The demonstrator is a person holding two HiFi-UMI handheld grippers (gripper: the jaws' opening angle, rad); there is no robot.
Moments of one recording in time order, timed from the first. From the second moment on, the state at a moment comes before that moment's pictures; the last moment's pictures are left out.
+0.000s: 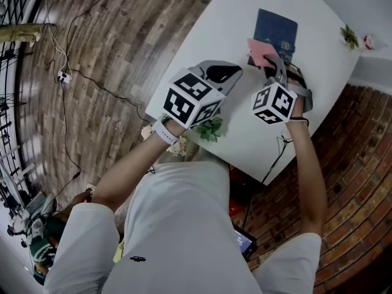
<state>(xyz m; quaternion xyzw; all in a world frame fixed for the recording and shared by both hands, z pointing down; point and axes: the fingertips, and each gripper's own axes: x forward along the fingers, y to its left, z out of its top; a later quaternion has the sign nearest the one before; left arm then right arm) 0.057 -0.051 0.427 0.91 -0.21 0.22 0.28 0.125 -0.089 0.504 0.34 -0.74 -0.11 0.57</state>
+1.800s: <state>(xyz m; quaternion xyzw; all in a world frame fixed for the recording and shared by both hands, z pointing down) 0.032 -0.068 0.451 0.90 -0.21 0.23 0.31 0.140 -0.208 0.571 0.27 -0.66 -0.07 0.69</state>
